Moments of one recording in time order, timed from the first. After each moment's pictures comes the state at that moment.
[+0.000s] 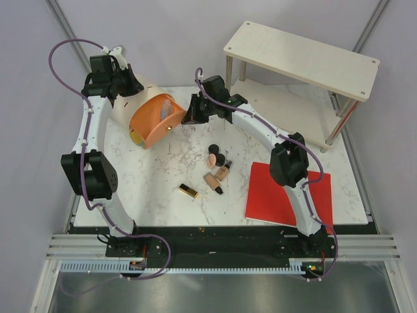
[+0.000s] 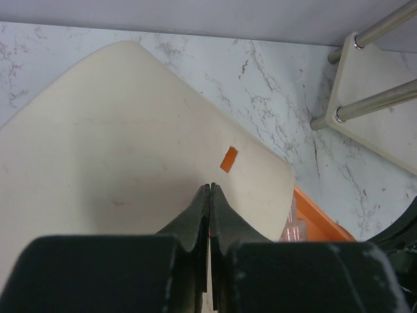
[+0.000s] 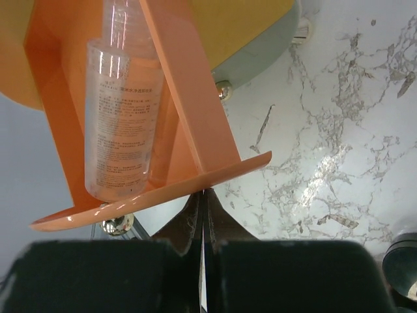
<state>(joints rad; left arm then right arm) 0.09 1.84 1.85 -0.56 0.35 -0.16 0.63 2.27 2.15 -0.50 -0.42 0.70</state>
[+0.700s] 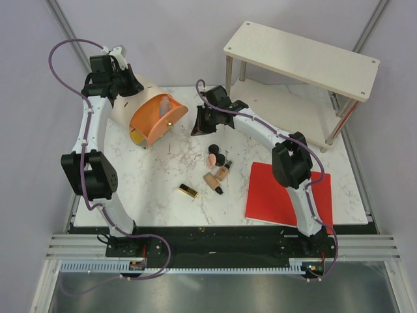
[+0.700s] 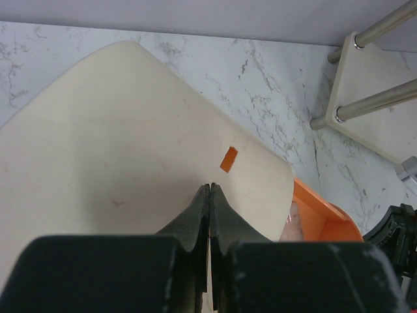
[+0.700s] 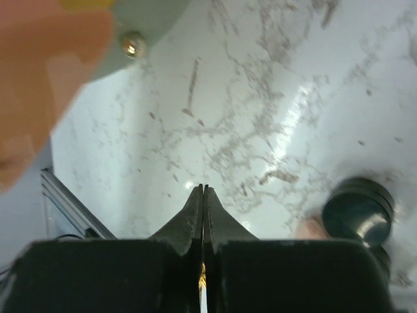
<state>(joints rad) 0.09 1.84 1.85 -0.56 0.35 -0.16 0.62 2.24 2.01 -0.55 -0.35 0.64</state>
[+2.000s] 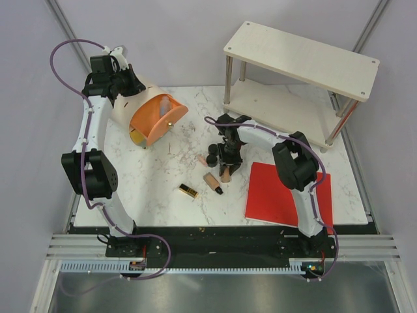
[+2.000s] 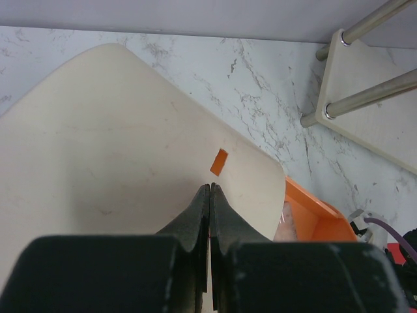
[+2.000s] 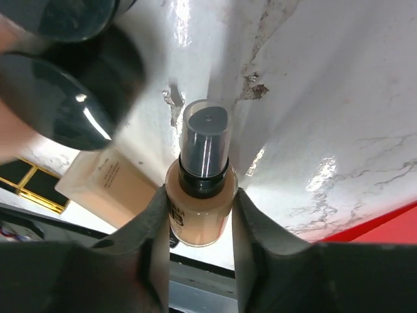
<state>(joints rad) 0.09 1.85 1.85 -0.55 0.40 -0.16 0.61 2.16 1.67 -0.97 -0.23 0.50</state>
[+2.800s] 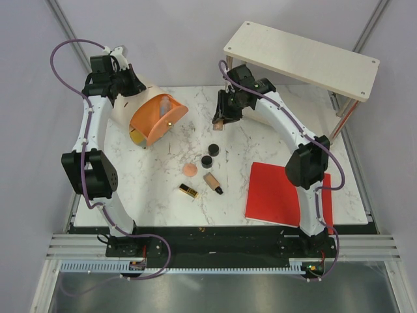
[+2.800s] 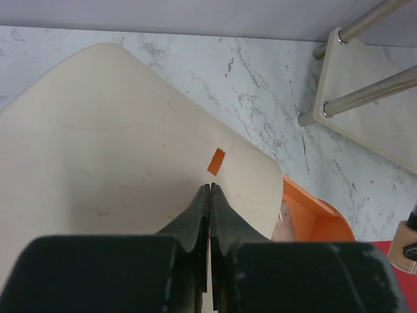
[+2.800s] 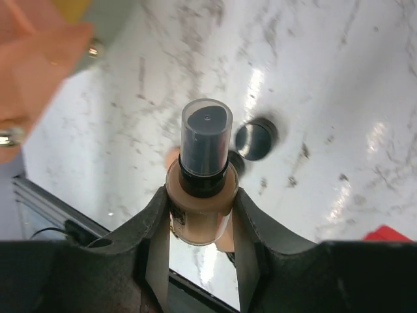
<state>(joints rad) 0.09 1.85 1.85 -0.55 0.40 -0.16 0.50 2.14 2.18 -1.03 -0.22 0.48</state>
